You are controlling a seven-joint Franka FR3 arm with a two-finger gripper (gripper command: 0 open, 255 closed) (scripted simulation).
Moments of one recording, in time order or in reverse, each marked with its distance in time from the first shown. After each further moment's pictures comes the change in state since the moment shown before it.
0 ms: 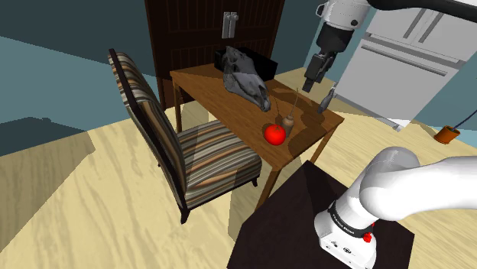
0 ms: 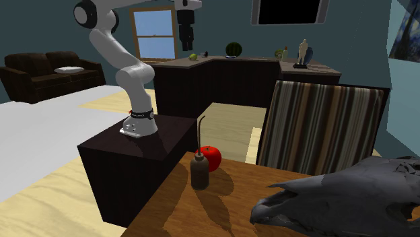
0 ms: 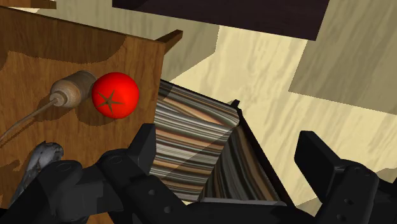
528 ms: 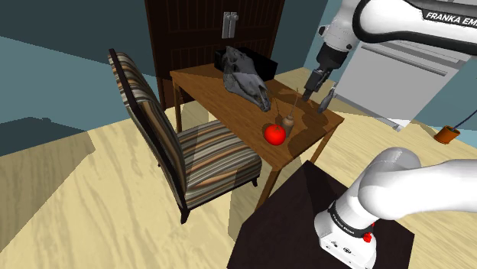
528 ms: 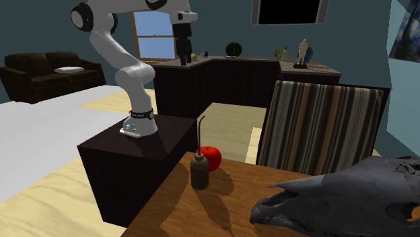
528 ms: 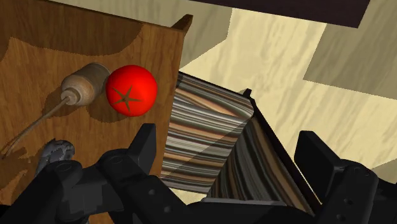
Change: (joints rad) arm -0.037 -0.042 -0.112 -0.177 -0.064 0.202 -0.104
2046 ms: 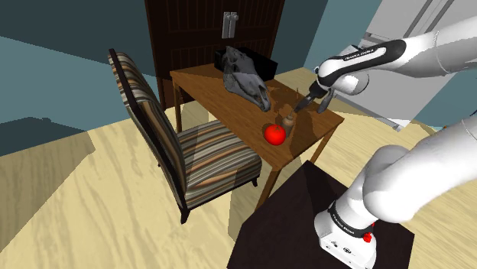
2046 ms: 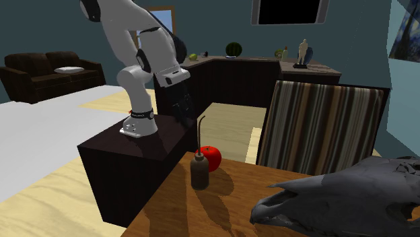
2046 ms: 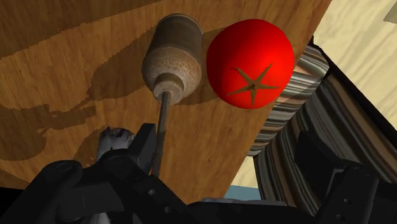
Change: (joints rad) arm 0.147 0.513 -0.675 -0.109 0.132 0.873 -0.610
